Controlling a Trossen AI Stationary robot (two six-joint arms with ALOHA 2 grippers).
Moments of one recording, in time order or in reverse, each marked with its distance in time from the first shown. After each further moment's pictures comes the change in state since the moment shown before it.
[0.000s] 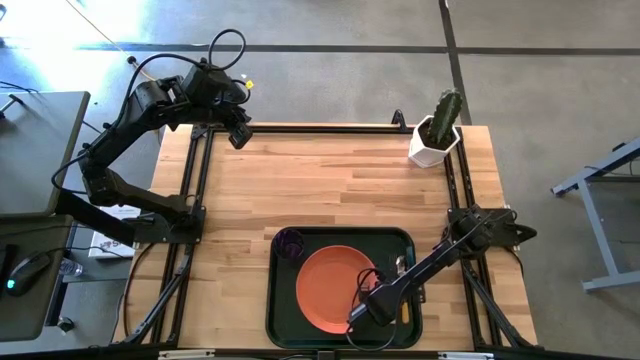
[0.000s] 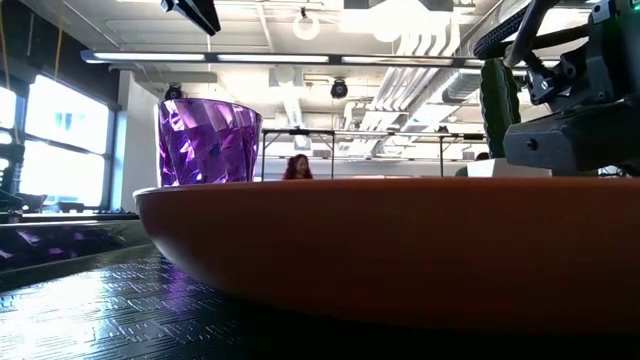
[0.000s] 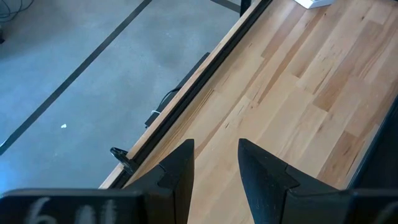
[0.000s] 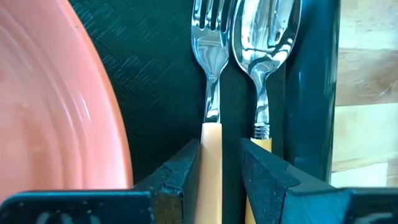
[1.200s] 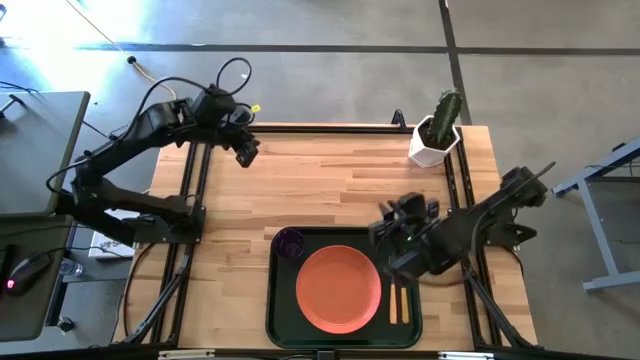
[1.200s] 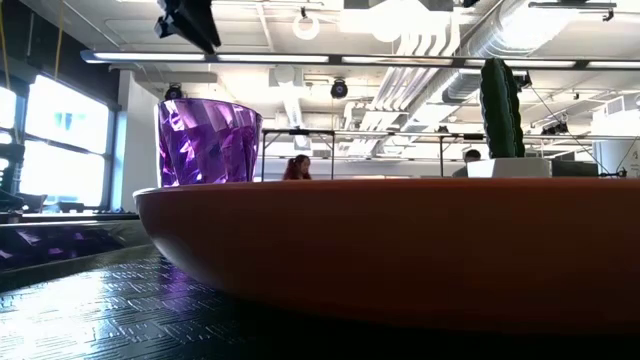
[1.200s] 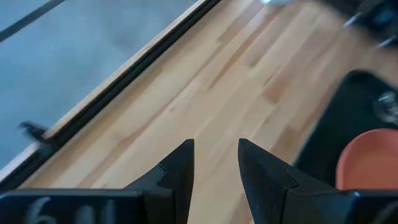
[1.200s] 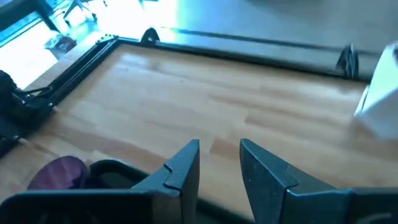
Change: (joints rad) left arm -0.070 -0.118 -0.295 0.157 0.137 -0.222; right arm -0.077 -0.566 0.000 -0.213 1.023 -0.384
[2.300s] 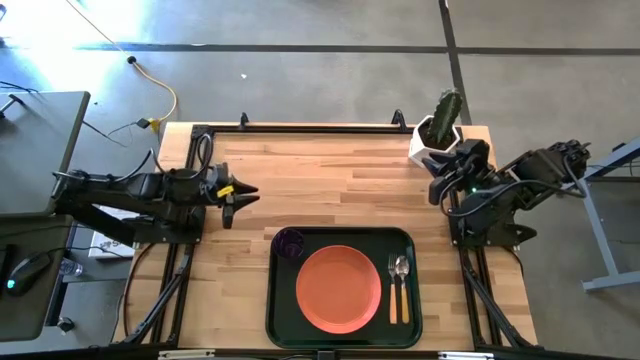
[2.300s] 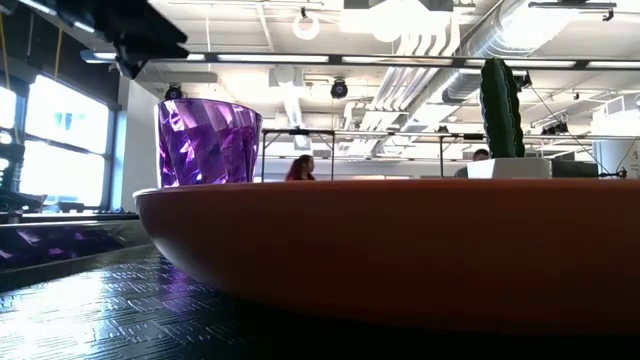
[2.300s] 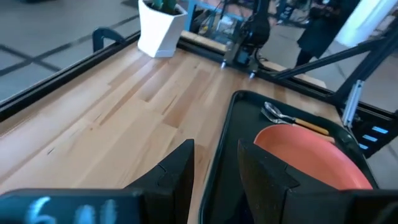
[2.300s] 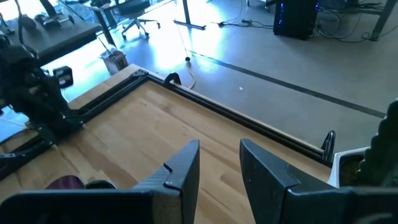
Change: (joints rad) left arm -0.561 -0.633 -0.913 0.801 -0.204 -0.144; right arm -0.040 -0.481 0.000 0.039 0.073 -0.638
